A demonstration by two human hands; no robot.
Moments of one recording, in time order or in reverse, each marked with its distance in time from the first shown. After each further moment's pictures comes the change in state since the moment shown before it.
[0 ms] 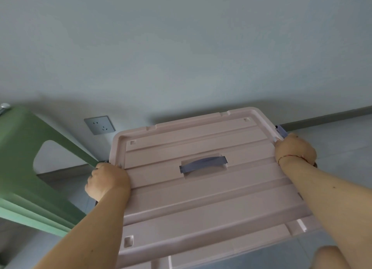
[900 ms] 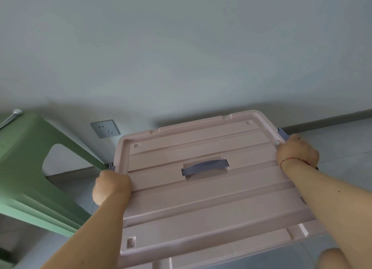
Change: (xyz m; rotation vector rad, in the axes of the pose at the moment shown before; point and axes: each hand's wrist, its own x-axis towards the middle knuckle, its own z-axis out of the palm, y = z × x) left_hand -0.007 -0.006 -0.009 -0.157 -0.118 -0.056; right_hand 0.003 0.000 -0.001 -0.035 0.039 -0.049
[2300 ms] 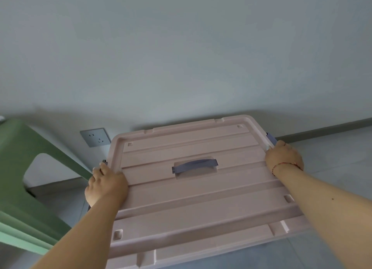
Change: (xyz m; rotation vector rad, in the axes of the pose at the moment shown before) left_hand 0.019 0.017 0.015 0.186 0.000 0.245; right_hand 0.012 -0.014 0.004 0.122 -0.083 -0.083
